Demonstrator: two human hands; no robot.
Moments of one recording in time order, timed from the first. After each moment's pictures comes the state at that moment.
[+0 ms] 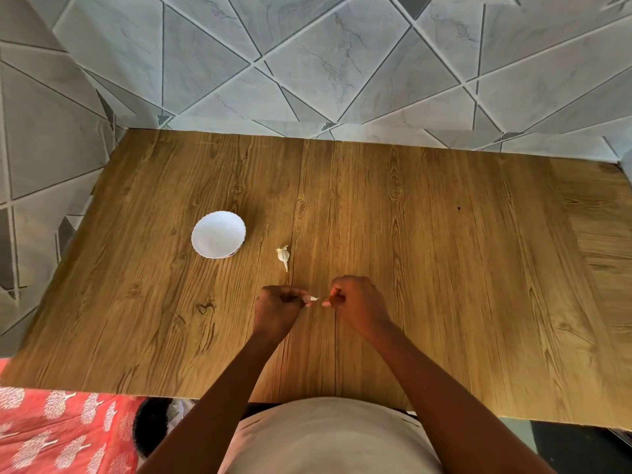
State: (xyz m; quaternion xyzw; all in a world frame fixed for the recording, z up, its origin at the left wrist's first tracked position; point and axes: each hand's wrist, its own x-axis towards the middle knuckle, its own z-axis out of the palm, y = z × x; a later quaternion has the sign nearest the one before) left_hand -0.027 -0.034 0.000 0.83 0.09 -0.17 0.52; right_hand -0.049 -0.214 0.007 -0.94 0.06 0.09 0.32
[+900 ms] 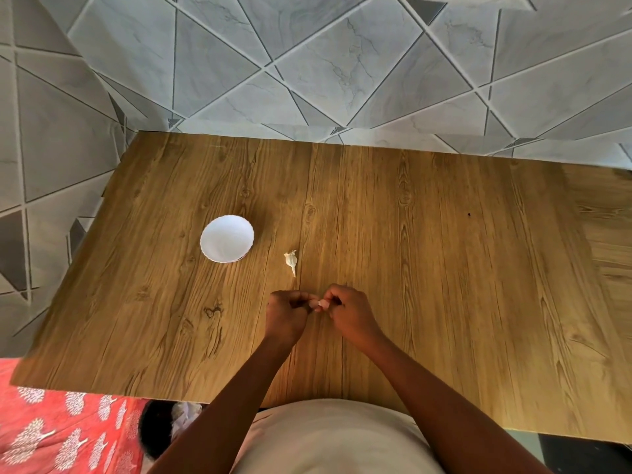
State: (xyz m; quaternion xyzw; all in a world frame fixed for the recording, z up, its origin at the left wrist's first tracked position) left_hand -0.026 -0.038 -0.005 0.82 0.10 -0.18 0.54; right_hand -0.047 -0.187 -0.003 -0.87 0.09 0.10 0.47
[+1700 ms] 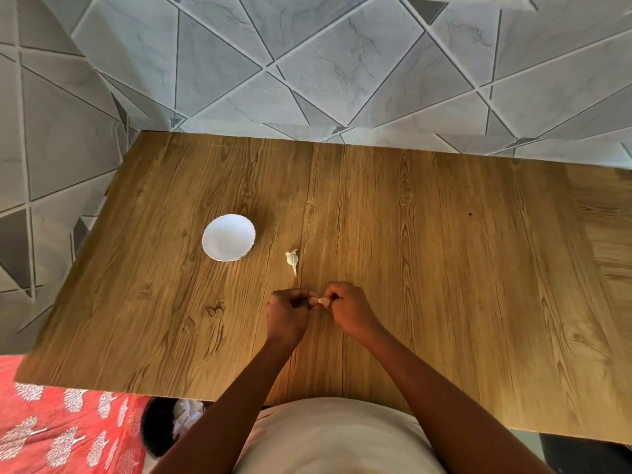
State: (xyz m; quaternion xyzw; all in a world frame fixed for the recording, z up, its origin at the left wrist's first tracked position) left_hand -0.029 -0.040 -0.006 0.83 0.10 -0.13 0.53; right_hand -0.038 -0.186 0.007 -0.86 0.11 0.17 0.48
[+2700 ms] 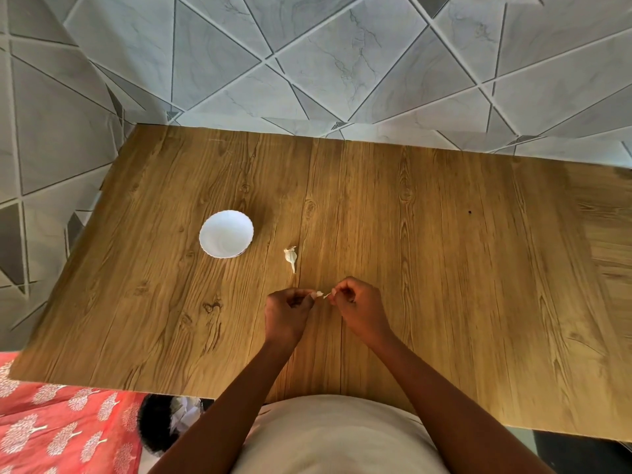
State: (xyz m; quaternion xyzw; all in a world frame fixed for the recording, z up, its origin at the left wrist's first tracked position) left_hand -0.036 -0.042 -0.002 0.81 0.13 -0.12 0.56; right_hand -0.052 -0.203 -0.007 -0.85 0.13 0.03 0.51
